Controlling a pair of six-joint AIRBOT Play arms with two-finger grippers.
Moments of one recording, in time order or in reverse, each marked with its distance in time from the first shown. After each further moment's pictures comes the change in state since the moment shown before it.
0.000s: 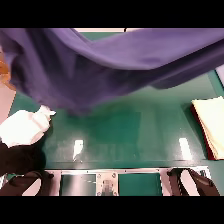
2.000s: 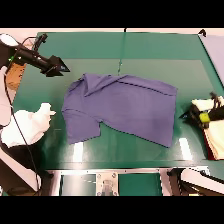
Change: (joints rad) left arm 0.206 -1.048 0.080 -0.234 -0.366 0.159; right arm -0.188 -0.544 -0.973 -0.229 -0.051 -0.185
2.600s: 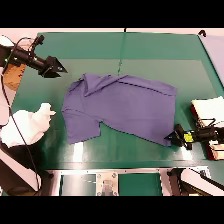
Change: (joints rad) left arm 0.028 0.000 -0.002 -0.020 -0.040 -0.008; right arm 0.002 0.065 -0.373 0.048 -0.087 0.011
